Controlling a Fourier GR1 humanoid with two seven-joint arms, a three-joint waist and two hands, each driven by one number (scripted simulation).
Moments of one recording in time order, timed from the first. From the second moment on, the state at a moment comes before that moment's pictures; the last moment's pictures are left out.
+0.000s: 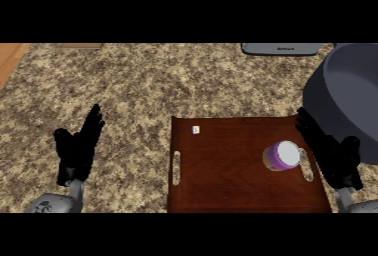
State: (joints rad) left arm -0.09 0.29 -0.21 -1.47 0.16 0.34 0.19; right arm -0.05 -0.50 0.28 -1.52 -0.31 -0.17 0.14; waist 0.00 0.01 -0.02
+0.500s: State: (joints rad) left arm -0.18 0.34 -0.09 -1.57 0.20 0.32 0.16; right arm -0.08 -0.63 0.04 -1.36 -0.18 -0.25 -0.20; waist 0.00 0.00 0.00
